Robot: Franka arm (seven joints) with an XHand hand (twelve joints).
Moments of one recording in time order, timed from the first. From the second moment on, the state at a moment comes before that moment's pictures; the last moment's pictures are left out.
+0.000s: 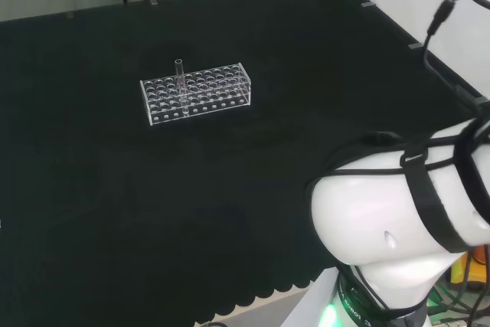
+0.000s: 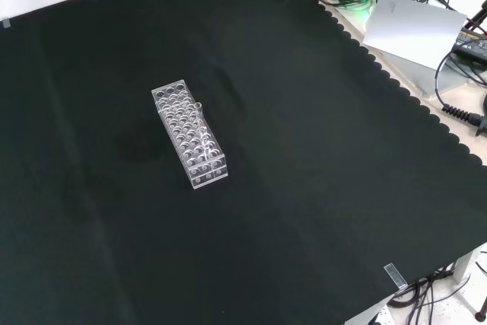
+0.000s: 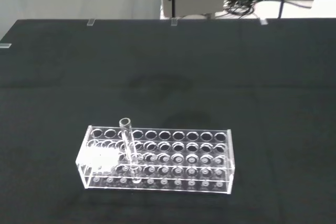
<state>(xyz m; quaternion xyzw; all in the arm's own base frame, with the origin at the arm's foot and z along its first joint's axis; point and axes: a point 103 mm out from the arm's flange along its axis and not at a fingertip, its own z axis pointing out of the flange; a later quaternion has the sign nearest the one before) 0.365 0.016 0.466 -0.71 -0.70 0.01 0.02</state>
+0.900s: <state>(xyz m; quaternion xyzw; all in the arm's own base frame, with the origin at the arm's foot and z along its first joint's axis) 0.479 0.054 0.384 -0.67 -0.73 0.05 0.09</state>
